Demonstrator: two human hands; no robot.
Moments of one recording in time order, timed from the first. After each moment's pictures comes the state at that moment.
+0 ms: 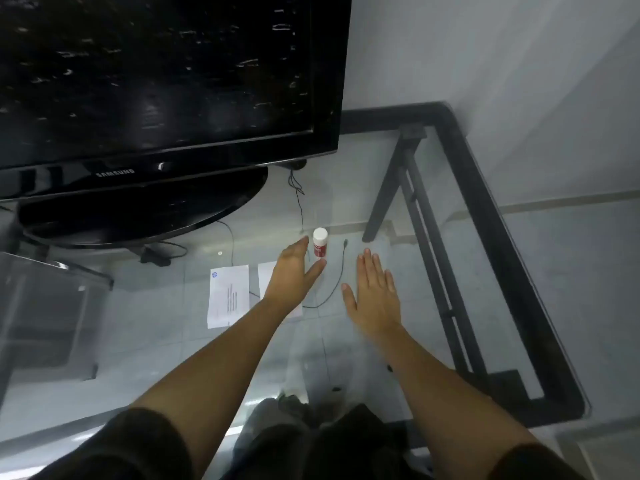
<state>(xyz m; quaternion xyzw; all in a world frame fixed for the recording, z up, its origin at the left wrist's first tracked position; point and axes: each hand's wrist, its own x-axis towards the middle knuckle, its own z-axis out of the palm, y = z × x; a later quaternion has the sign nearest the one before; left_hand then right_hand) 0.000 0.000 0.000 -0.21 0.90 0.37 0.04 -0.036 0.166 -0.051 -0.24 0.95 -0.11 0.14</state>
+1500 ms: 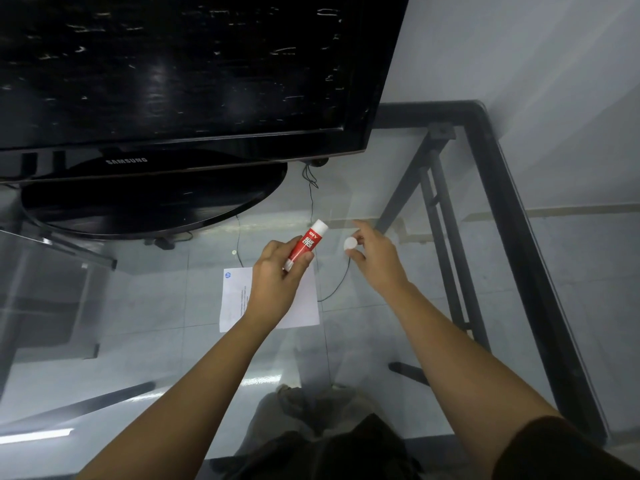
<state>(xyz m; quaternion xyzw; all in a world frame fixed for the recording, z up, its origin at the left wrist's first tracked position) 0.027 -0.037 0.030 -0.27 0.84 0.46 -0.09 -0.103 0.100 -0.011 -0.23 0.90 -0.32 0.17</state>
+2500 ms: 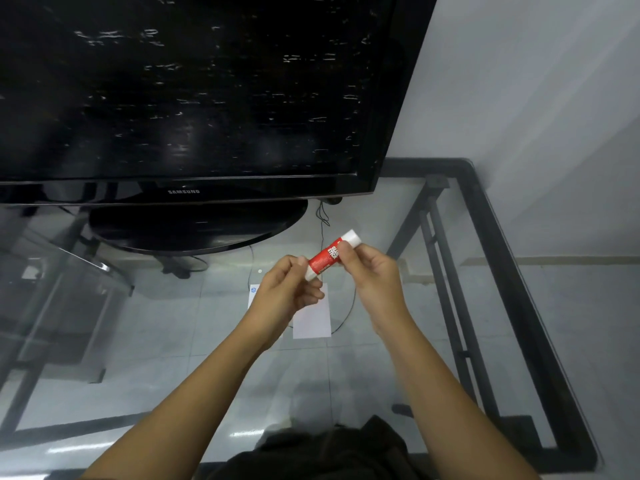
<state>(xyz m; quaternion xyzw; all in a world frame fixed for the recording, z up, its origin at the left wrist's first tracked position) 0.069 -0.037 0.119 -0.23 0.57 0.78 -0.08 -0.016 0.082 0.130 -0.10 0.71 -0.66 0.22</state>
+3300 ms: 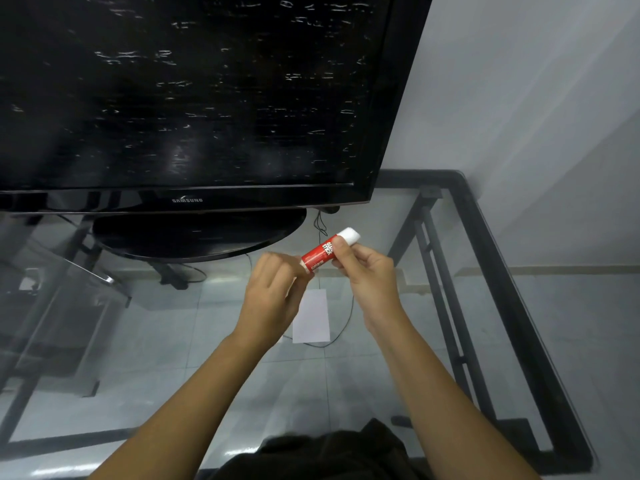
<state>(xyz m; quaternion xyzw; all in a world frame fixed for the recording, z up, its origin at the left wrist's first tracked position) 0.080 -0.045 0.121 -0.04 0.88 0.25 -0.39 -0.004 0.074 0.157 -0.07 0.71 -0.67 0.21</state>
